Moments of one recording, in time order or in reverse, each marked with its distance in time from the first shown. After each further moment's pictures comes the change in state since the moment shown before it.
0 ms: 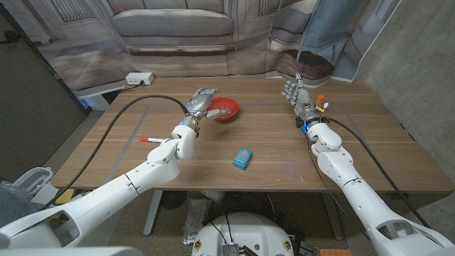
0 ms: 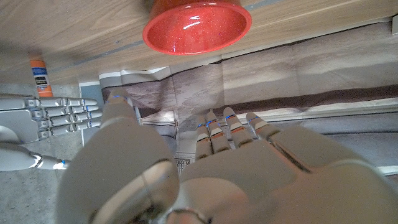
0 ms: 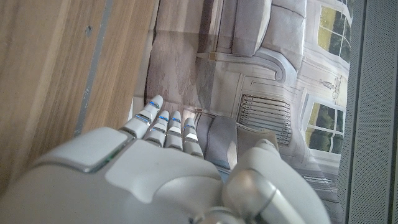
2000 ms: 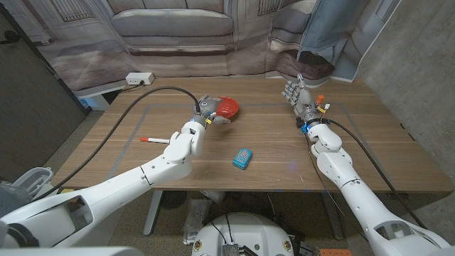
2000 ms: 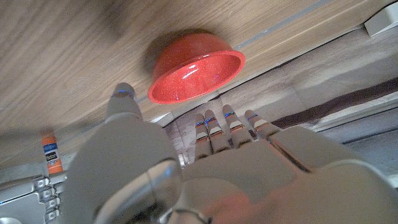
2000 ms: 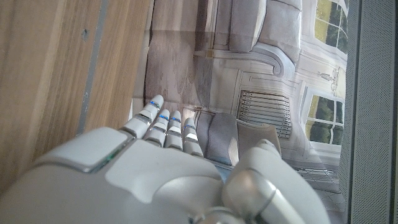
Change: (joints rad) left arm -0.140 -0.030 0.185 0.020 0.233 0.230 -0.308; left_hand 0.064 0.022 -0.027 -0.005 0.039 0.039 -0.011 0.000 0.000 0.036 -0.002 -0.005 0.000 0.040 0.001 0.003 0.000 0.034 0.002 0.000 0.000; right arm -0.005 0.022 0.020 0.008 0.026 0.007 0.023; right_hand 0.000 0.000 -0.004 -0.004 0.000 0.000 0.000 0.000 0.000 0.003 0.003 0.000 0.000 0.016 0.005 0.000 0.003 0.009 -0.002 0.000 0.000
